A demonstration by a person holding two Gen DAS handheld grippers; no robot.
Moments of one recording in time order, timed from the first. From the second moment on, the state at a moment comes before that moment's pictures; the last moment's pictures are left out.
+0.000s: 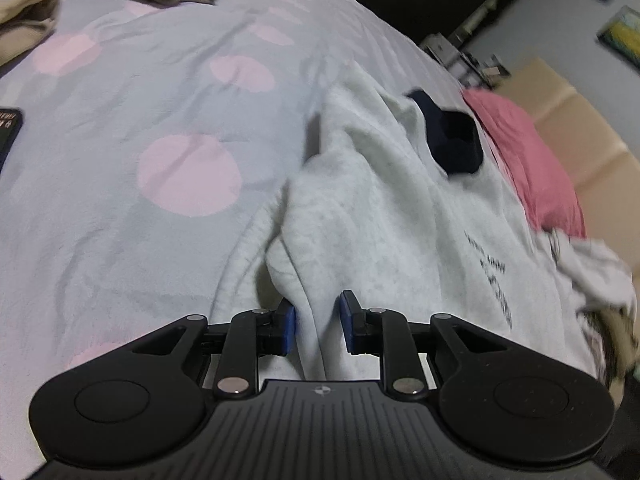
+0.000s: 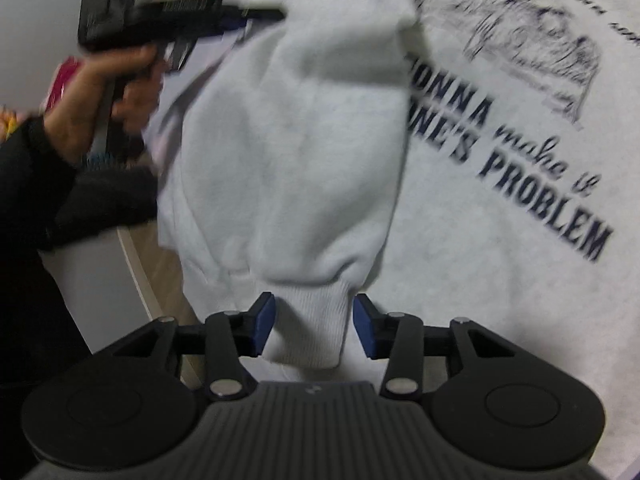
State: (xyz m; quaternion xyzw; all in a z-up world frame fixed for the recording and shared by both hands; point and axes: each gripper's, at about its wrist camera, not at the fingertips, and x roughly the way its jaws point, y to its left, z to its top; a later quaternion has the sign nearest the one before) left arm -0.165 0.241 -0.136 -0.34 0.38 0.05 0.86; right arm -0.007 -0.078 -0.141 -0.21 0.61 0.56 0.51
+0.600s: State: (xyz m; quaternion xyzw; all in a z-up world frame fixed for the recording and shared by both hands) left arm -0.188 0.227 -0.136 -0.35 0.35 0.05 0.87; right arm -0.020 -0.109 -0.069 -0.37 0.55 0.57 0.48
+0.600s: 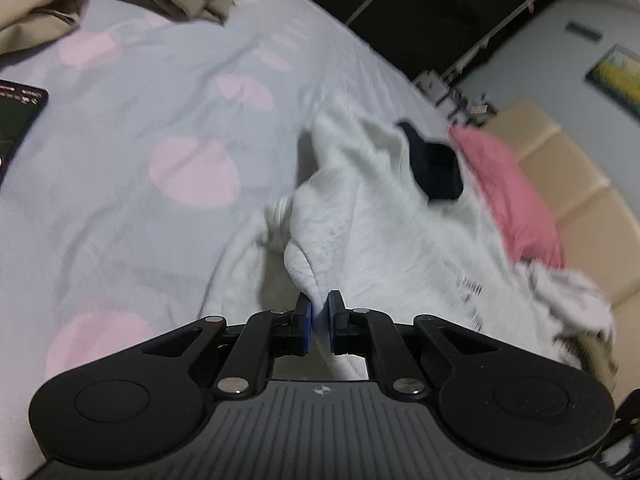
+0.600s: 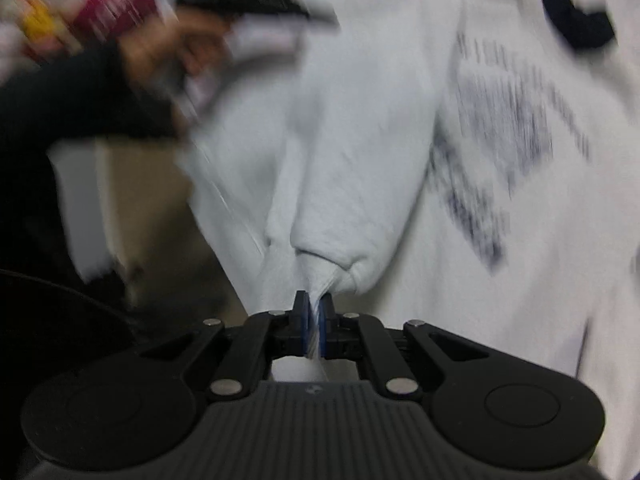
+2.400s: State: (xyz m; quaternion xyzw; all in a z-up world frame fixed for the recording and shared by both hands) left arm -0.182 0.282 -0.150 -0.40 0.33 0.05 0.85; right arm 0.085 0.095 -0.098 -0.22 0.42 0.47 0.74
